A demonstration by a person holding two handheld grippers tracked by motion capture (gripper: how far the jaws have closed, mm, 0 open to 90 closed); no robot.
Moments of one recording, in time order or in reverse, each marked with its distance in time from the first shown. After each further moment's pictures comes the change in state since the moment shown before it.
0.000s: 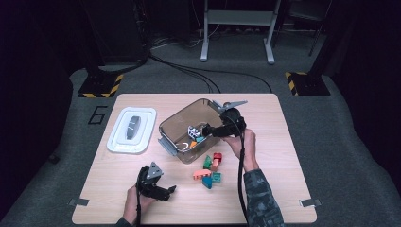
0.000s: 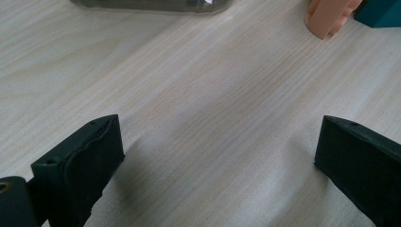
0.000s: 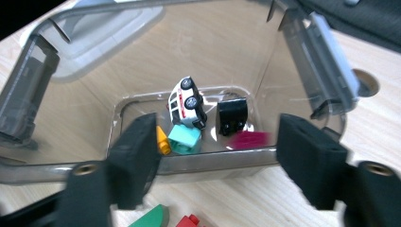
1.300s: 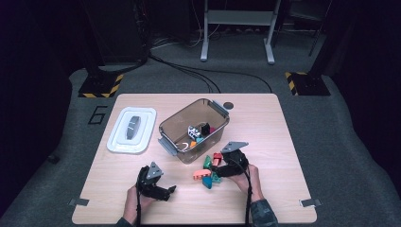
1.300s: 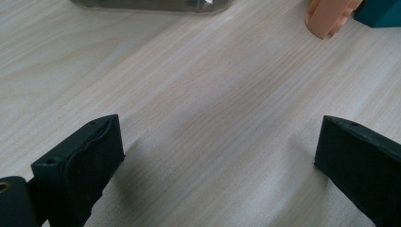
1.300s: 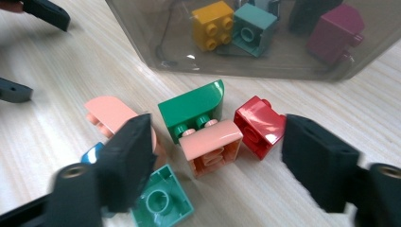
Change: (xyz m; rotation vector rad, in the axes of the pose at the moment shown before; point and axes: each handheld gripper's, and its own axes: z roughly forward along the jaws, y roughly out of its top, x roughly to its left) left arm 0.000 0.000 0.000 0.002 -0.001 0.000; right arm 0.026 -0.118 0.018 0.044 0.125 -0.148
